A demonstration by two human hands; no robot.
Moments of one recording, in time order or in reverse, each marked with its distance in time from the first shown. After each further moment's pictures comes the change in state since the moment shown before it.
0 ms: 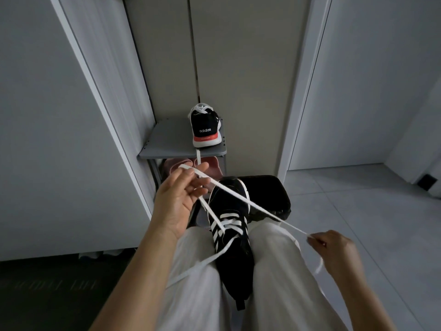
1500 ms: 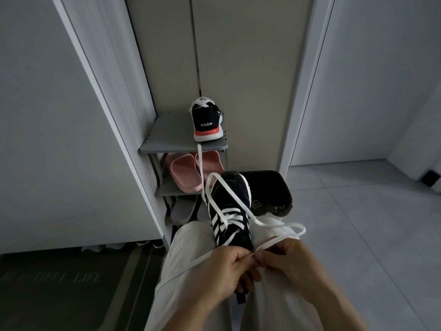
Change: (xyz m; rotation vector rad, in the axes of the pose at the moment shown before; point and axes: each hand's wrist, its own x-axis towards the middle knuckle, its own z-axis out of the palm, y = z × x) left_hand -0.085 -0.075 0.005 0.754 -0.384 -0.464; right_hand -0.056 -0.092 -0.017 0.884 -0.615 0.059
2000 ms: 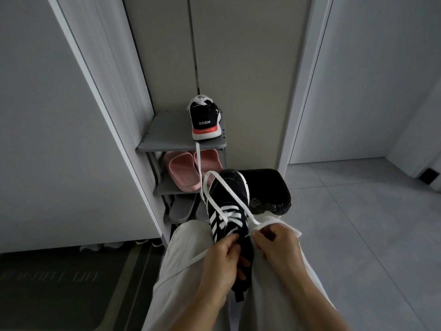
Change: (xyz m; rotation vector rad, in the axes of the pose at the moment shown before) left_hand 0.010 -0.008 0.012 -0.079 0.353 -0.039; right_hand 0.031 0.015 0.019 -0.312 0.425 -0.087
